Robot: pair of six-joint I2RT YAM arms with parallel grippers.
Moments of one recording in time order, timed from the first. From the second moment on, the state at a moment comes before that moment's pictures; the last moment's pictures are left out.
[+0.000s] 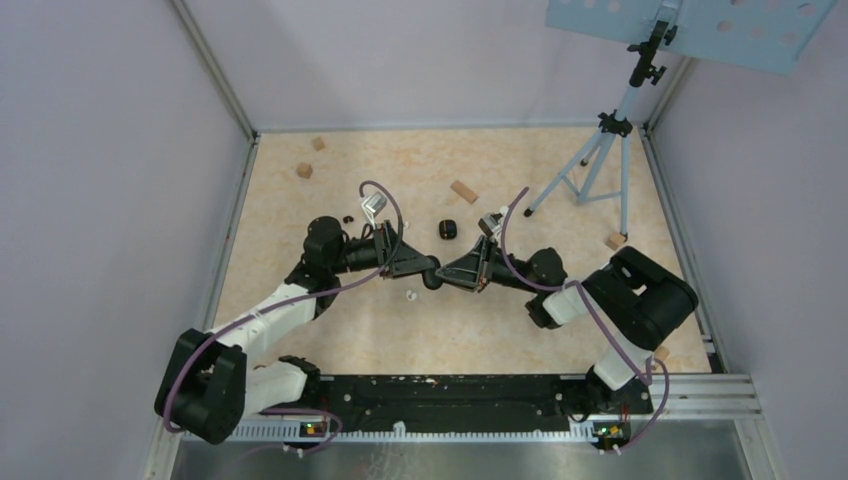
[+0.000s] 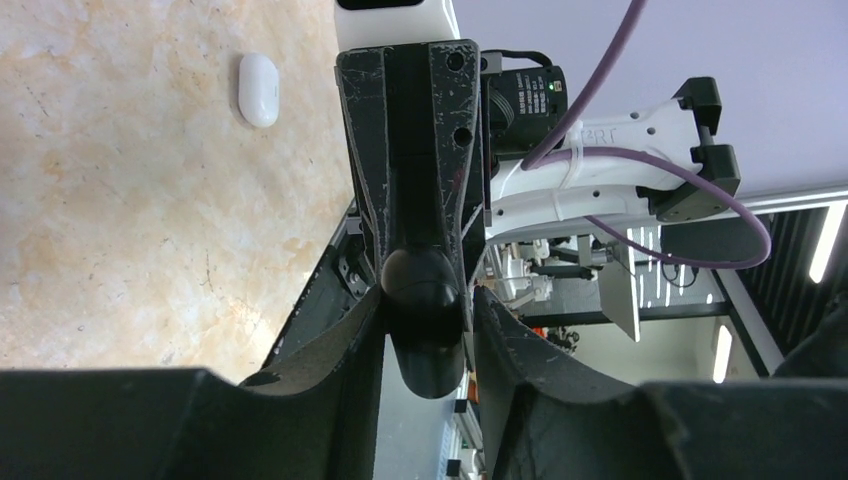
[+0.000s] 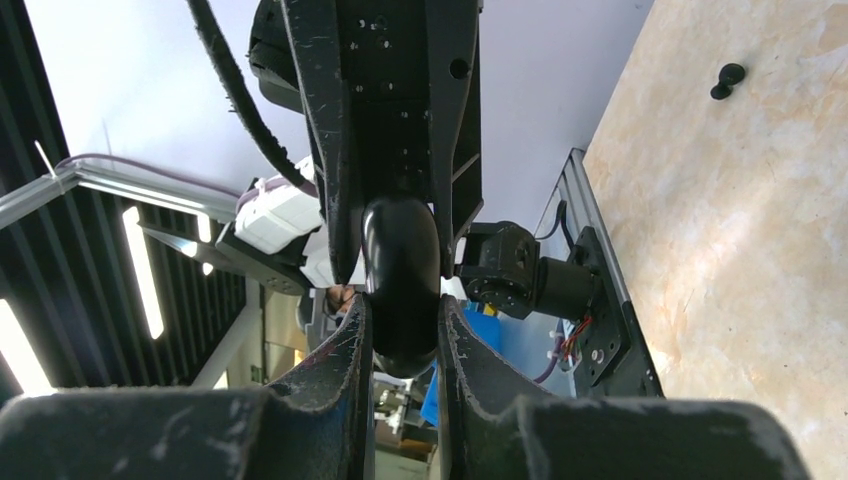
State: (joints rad) left arm -0.41 1.16 0.52 0.54 0.94 -1.17; right arm 0.68 1.67 0.40 1.54 -0.68 1.55
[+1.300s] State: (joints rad) left arm -0.39 1.08 0.54 0.48 0.96 -1.13; right arm 0.65 1.67 0.41 1.56 -0.73 1.58
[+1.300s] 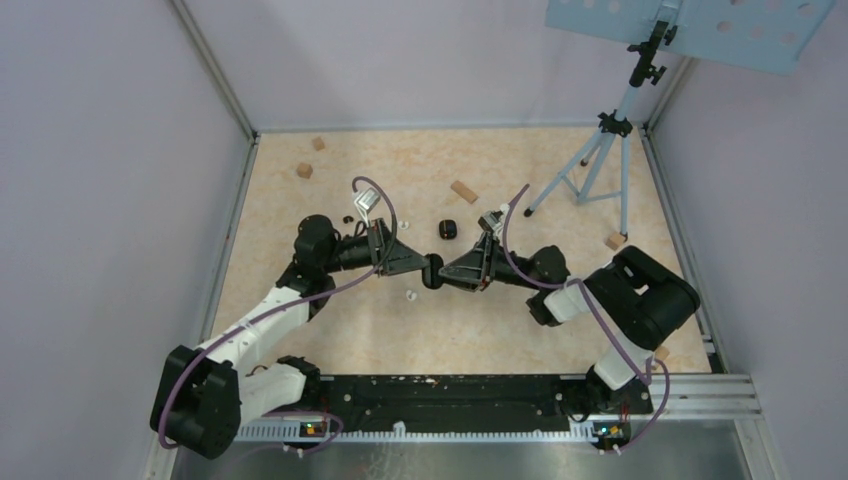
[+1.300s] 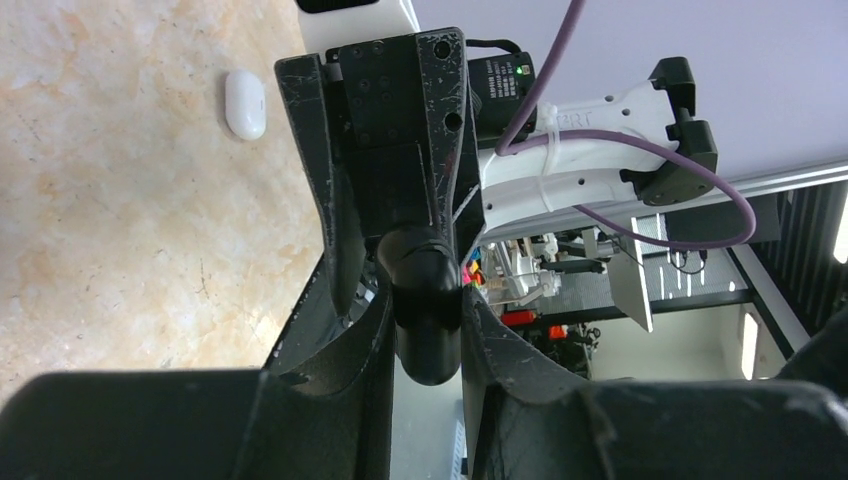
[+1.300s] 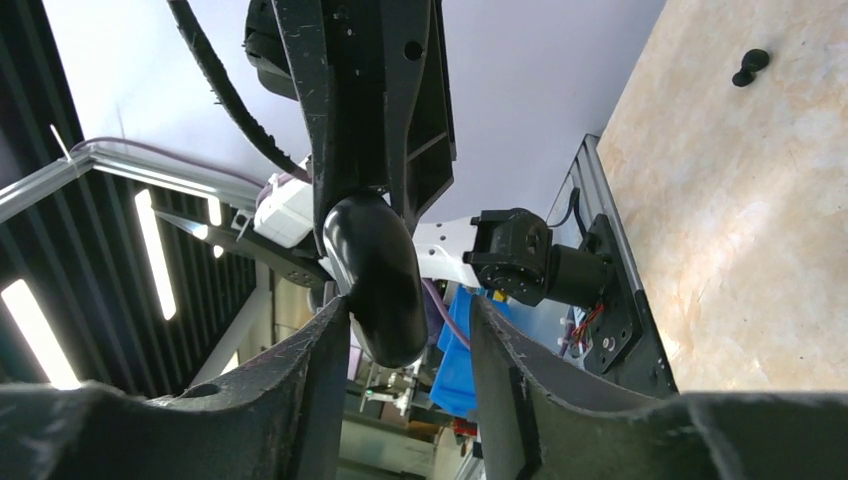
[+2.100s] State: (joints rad) left arm -0.35 1.07 0.54 0.52 1.02 -1.18; right arm 0.60 1.57 0.41 1.46 -0.73 1.48
